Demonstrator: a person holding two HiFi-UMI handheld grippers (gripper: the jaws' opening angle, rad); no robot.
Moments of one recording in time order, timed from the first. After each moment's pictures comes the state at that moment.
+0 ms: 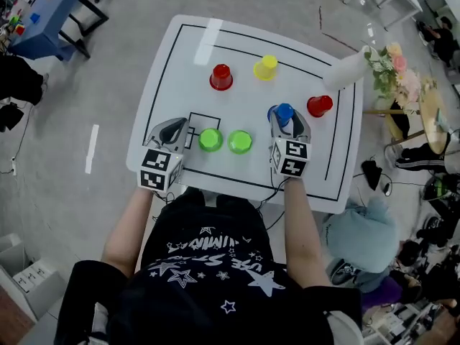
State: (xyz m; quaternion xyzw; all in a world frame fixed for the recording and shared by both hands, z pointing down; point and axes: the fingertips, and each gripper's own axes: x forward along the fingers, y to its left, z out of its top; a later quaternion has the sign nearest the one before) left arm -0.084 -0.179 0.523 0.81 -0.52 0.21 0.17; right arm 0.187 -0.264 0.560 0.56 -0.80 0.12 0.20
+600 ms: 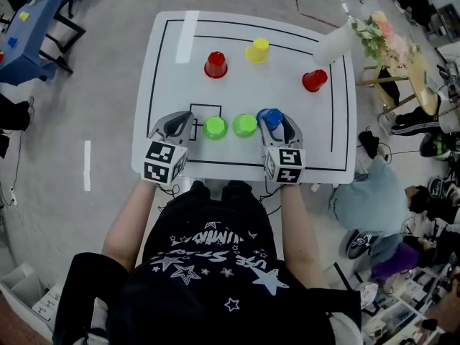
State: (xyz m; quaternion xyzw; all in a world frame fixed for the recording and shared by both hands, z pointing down) left arm -0.076 -0.173 0.530 0.86 -0.44 0.20 0.16; right arm 0.158 -0.180 0.564 0.57 -0.79 0.13 0.19
